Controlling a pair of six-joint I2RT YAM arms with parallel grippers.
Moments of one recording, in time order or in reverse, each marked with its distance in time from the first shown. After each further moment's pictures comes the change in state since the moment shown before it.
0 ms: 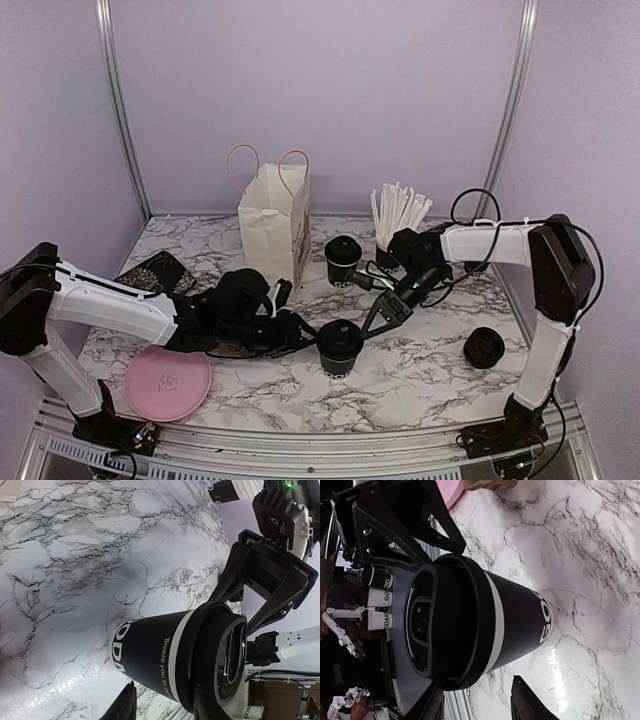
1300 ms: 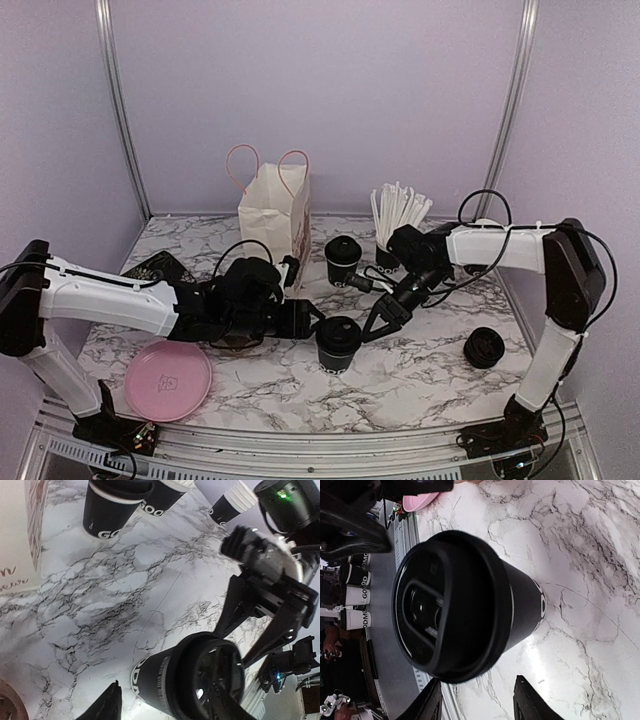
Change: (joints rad) left arm -0.036 -0.001 0.128 -0.150 -0.260 0.277; right arm 0.037 -0.075 -0.039 0.052 0.127 0.063
